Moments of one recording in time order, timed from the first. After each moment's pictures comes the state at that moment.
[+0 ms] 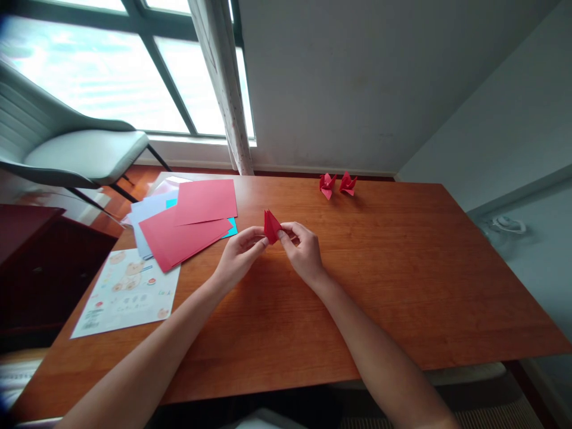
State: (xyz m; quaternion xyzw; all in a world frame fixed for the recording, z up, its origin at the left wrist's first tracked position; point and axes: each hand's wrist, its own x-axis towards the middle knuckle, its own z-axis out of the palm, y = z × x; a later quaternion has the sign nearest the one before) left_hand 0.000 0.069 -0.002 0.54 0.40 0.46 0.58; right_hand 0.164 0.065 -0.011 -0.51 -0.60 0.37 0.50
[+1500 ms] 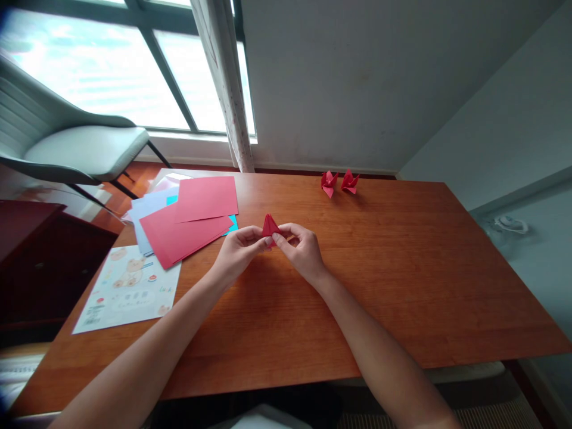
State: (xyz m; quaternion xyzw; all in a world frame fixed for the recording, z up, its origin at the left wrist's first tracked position) left_hand -0.001 0.071 -0.003 0.47 0.40 0.45 0.64; right_hand 0.163 0.064 -0.011 -0.50 -0.58 0.43 0.49
